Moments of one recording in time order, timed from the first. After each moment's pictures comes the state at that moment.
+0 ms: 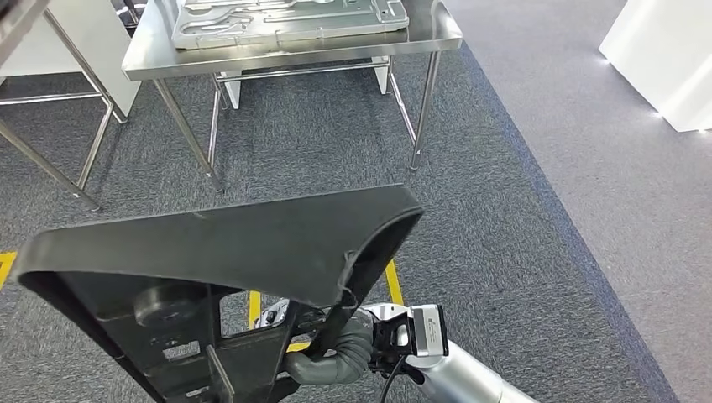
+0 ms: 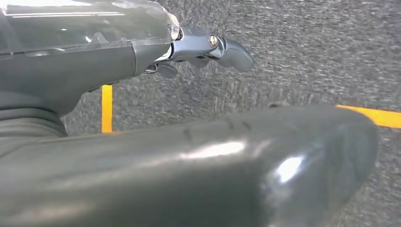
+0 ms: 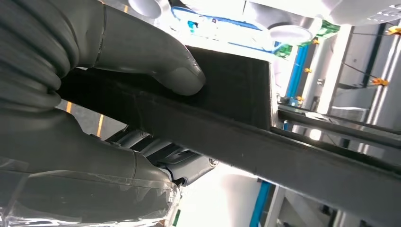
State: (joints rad) left arm -0.07 0.03 1.32 -0.22 -0.92 -0.03 -0.40; right arm -0.43 -0.01 0.87 -1.47 -0.20 0.45 -0.69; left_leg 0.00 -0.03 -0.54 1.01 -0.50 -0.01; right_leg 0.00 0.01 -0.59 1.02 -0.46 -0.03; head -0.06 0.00
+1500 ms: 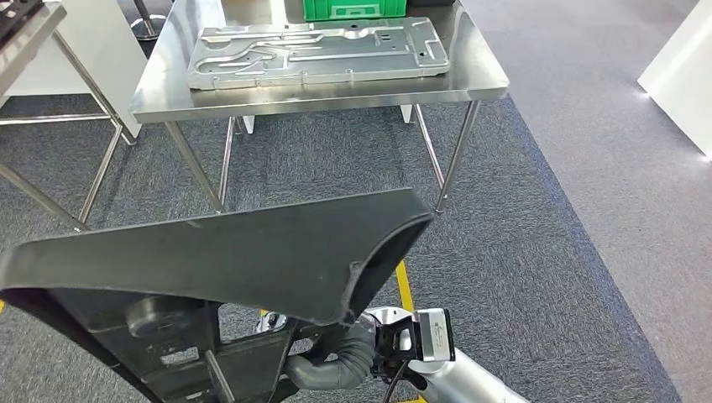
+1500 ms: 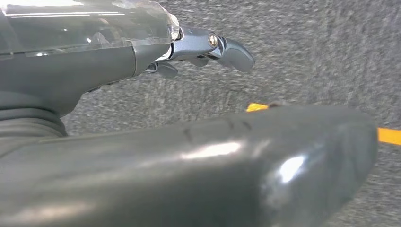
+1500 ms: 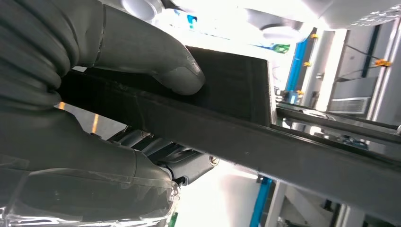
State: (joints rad) left arm -0.07 0.03 1.32 -0.22 -0.93 -0.05 -0.41; right arm -0.40 -0.01 0.86 -1.51 -0.21 0.45 -0.67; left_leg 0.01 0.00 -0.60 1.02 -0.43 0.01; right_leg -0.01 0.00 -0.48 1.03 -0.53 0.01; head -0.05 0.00
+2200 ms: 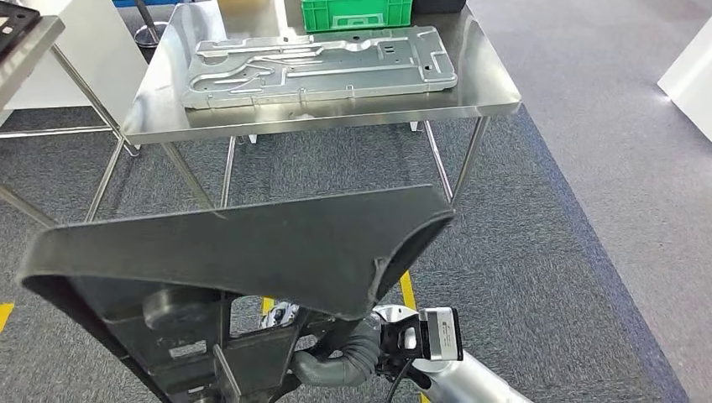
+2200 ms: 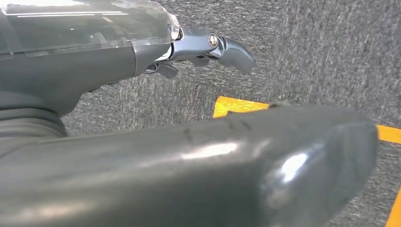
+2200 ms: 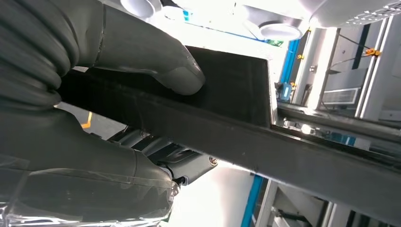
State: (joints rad) left arm -0.08 0.03 1.32 -0.22 -0.93 -0.05 -0.42; right arm -0.39 -0.02 0.84 -1.53 -0.21 0.45 -0.67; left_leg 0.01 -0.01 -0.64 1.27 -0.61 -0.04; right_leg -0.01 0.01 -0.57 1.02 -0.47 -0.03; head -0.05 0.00
